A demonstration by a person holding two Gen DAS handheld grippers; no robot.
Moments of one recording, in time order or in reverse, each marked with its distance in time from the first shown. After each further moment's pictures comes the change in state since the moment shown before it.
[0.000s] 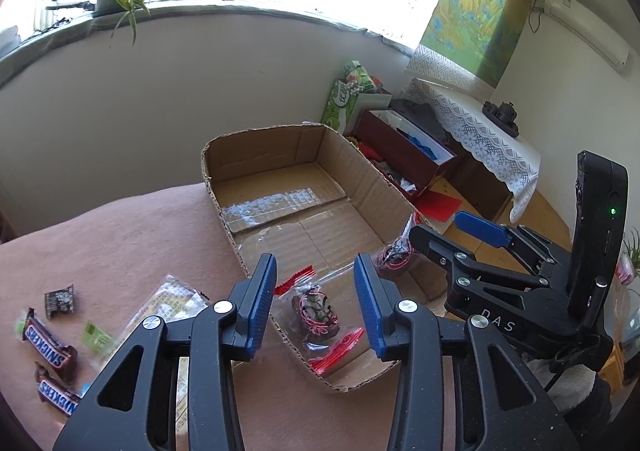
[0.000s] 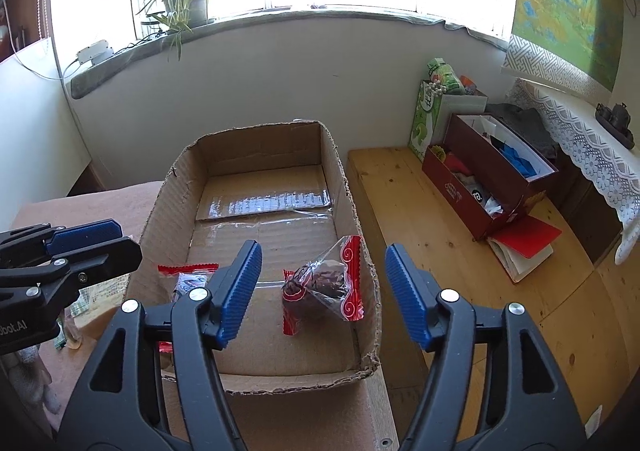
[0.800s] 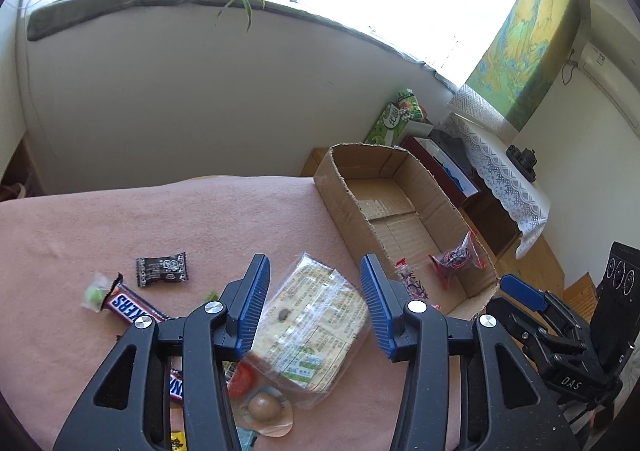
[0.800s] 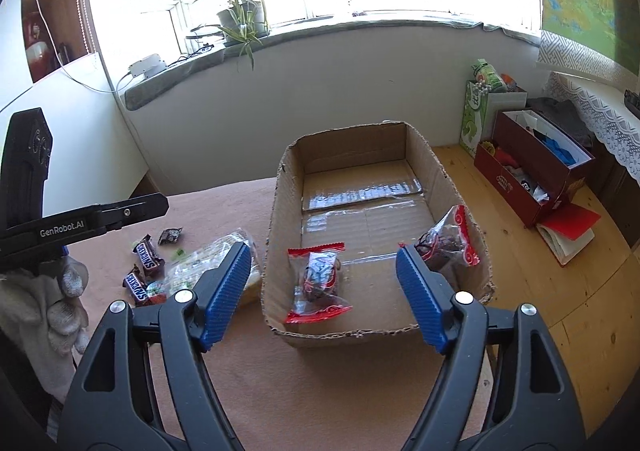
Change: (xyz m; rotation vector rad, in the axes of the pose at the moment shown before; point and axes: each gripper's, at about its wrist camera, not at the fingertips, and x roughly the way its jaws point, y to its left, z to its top) left arm -0.060 0.112 -0.015 -0.182 -0.016 0.021; right arm -0.053 0.076 -0.024 0.045 -0.017 0.207
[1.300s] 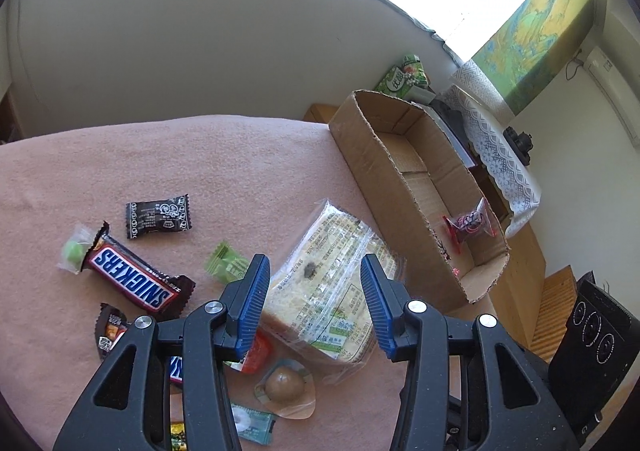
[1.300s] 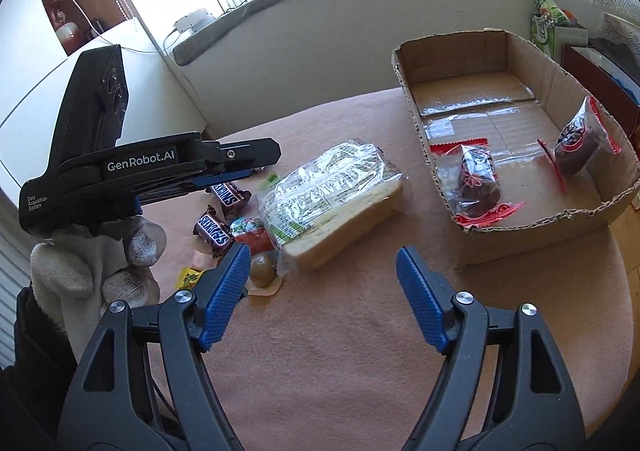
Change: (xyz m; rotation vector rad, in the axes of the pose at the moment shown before) left arm 0.027 0.032 -0.017 -0.054 0.157 -0.071; right arm 0.051 0.065 -0.055 0.056 0.170 0.181
